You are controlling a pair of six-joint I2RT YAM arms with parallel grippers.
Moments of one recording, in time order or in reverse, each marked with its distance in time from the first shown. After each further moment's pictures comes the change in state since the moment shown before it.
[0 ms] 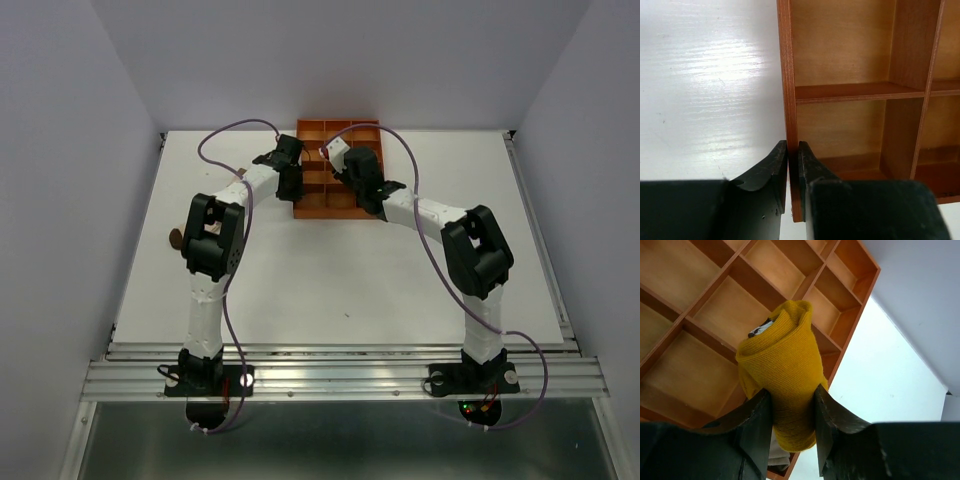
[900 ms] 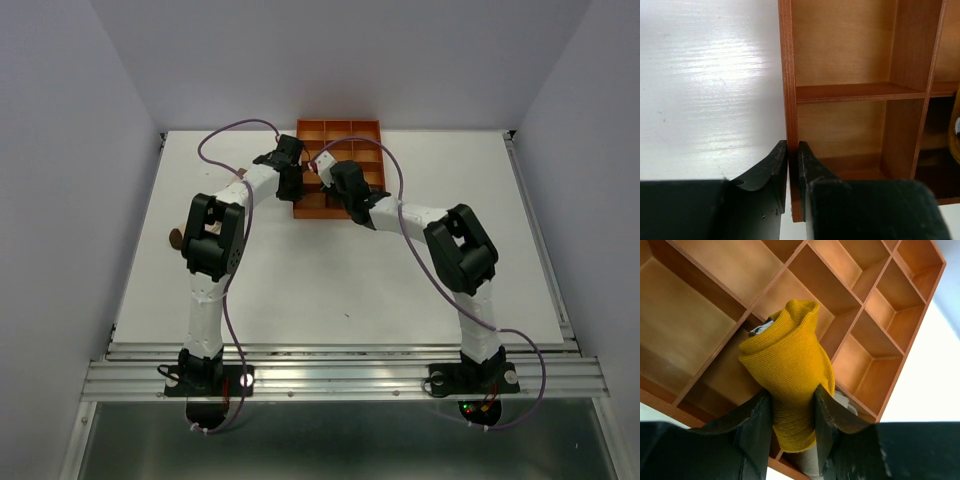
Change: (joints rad) left arm -0.001 0.000 0.001 -0.002 -0.008 -0.008; right arm 0.060 0.089 0.001 0.015 -0.047 0.081
